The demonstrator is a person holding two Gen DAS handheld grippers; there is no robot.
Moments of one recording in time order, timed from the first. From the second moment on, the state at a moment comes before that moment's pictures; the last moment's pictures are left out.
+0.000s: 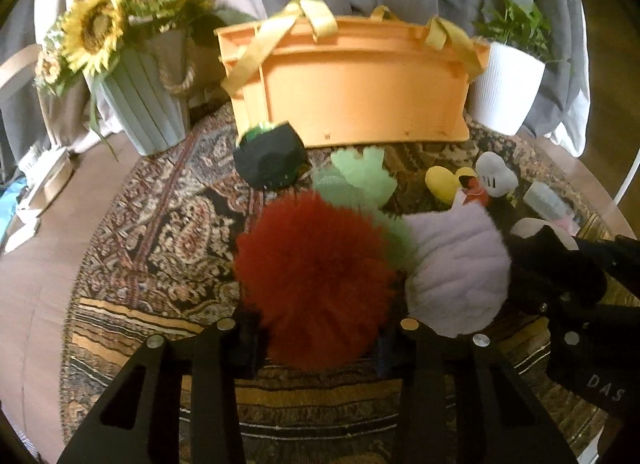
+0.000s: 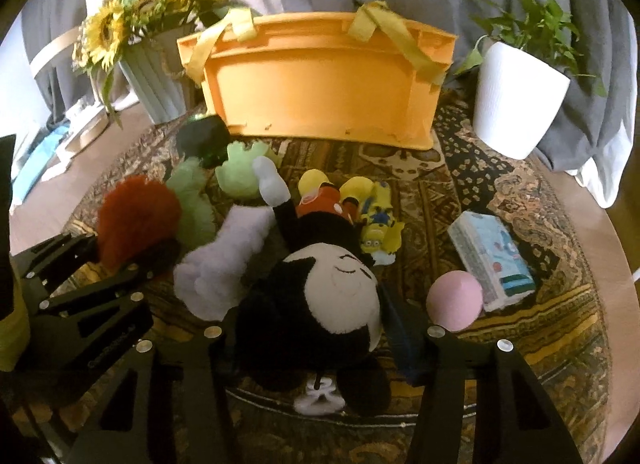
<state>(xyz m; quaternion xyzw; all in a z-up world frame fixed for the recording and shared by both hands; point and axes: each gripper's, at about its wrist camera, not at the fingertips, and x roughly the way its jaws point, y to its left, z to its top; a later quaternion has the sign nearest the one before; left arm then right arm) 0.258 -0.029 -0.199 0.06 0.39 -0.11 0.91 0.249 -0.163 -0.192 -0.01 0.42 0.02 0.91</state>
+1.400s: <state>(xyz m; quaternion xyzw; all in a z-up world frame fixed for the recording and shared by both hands) 0.253 -0.046 -0.032 0.02 0.22 -0.09 0.97 0.243 -0.194 -0.033 0.03 0.23 0.06 0.97</state>
